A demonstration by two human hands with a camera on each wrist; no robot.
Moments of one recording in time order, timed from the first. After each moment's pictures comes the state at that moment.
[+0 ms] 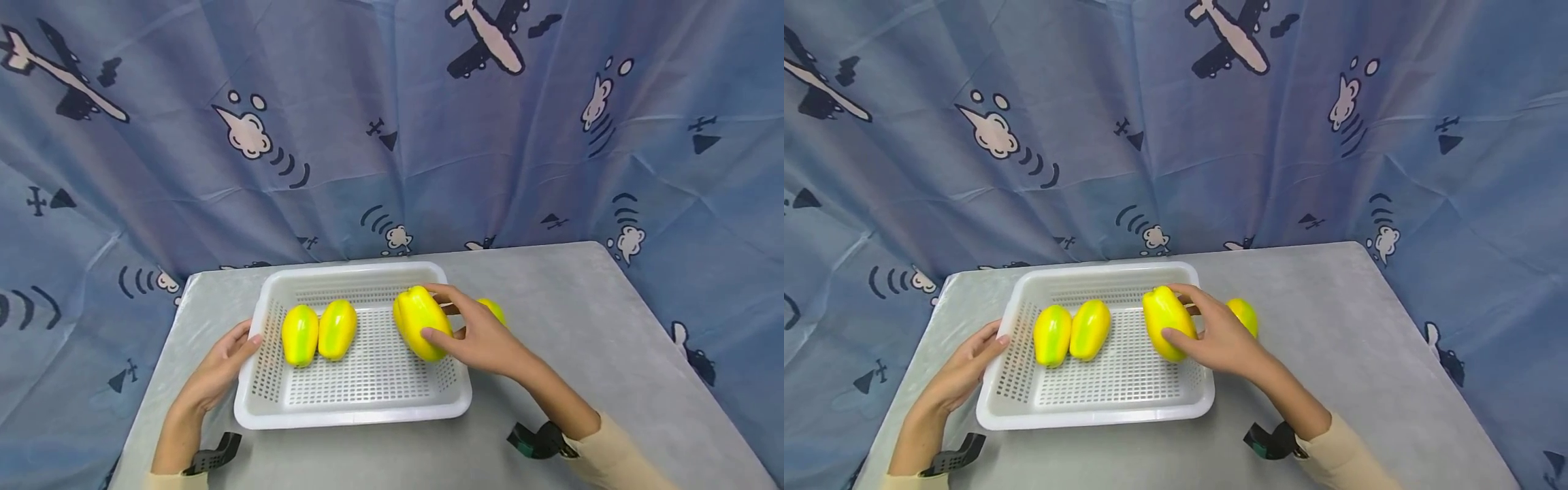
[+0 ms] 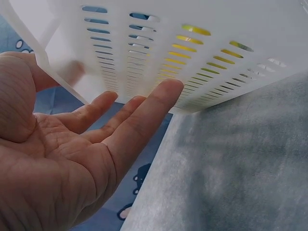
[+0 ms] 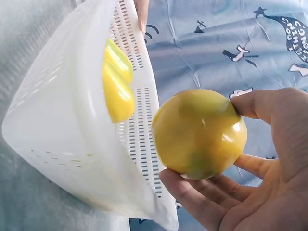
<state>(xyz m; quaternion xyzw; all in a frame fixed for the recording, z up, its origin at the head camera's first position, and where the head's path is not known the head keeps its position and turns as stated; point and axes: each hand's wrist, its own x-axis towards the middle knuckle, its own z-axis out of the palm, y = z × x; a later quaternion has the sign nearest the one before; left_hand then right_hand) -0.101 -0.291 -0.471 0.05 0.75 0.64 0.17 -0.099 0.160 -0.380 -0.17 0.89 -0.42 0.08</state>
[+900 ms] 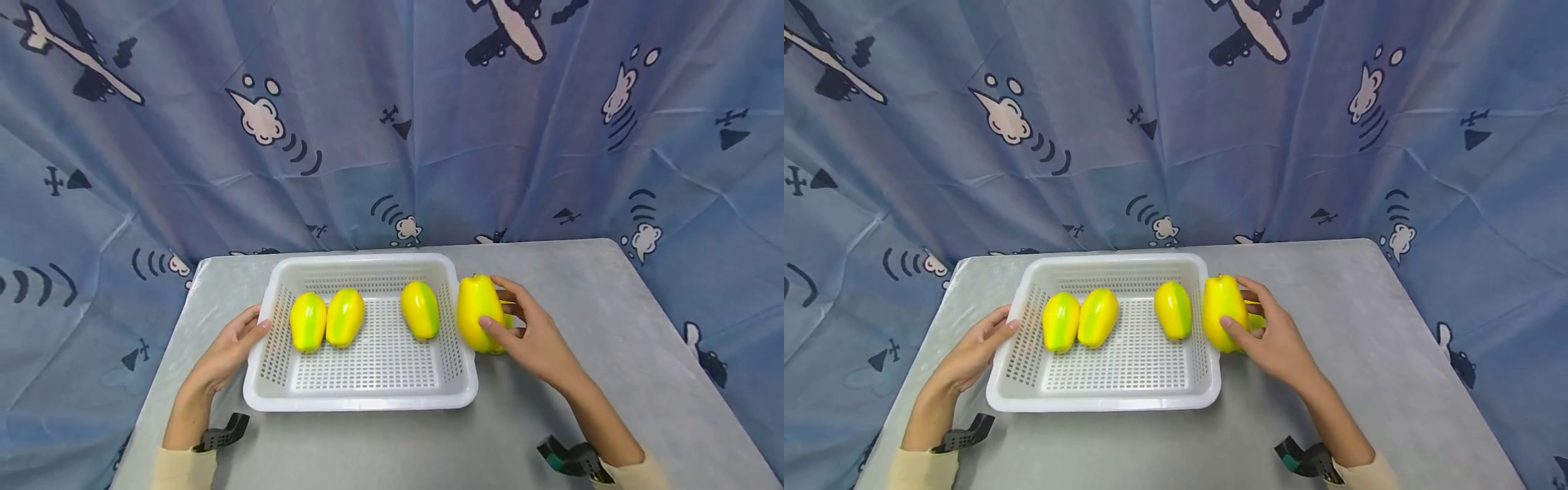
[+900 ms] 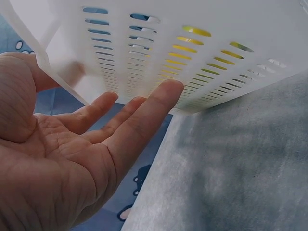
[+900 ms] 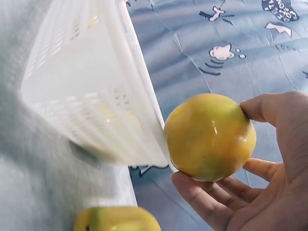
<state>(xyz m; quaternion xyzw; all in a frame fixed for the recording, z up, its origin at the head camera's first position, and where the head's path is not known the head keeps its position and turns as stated) -0.106 -0.297 -0.471 0.05 0.75 0.64 0.18 -0.082 0.208 -0.397 -0.07 0.90 -0.44 0.01</state>
